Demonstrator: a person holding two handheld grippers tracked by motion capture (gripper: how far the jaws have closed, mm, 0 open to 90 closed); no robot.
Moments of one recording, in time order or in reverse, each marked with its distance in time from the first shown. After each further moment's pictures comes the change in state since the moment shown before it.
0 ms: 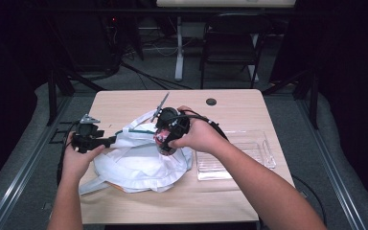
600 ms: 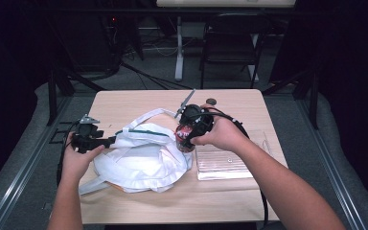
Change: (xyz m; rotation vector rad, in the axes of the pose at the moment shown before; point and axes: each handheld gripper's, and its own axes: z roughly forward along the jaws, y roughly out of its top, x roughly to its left) left arm 0.001 -0.001 0.000 0.014 -0.001 -0.005; right arm -0.027 -0.045 -0.020 0.010 -0.026 0.061
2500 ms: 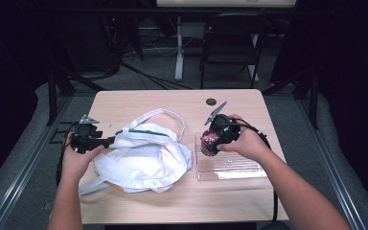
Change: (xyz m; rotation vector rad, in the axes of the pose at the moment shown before) left arm 0.002 -0.002 0.001 0.001 0.015 -0.009; right arm -0.037 -0.084 0.026 0.000 -0.042 0.102
